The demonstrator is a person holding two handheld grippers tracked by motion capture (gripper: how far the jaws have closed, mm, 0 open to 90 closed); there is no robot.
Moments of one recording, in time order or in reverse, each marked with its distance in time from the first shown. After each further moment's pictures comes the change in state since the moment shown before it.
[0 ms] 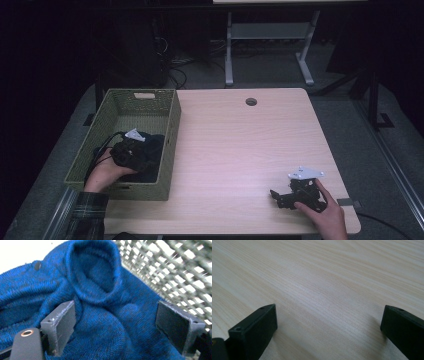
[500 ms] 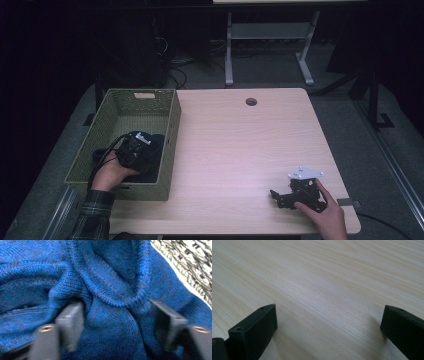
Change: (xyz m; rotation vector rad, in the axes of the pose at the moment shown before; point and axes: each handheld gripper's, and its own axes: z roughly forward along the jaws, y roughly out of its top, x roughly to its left) left arm -0.001 0.002 0.020 0.157 0.060 -0.035; right arm 0.000 0.000 0.000 0.000 0.000 0.000
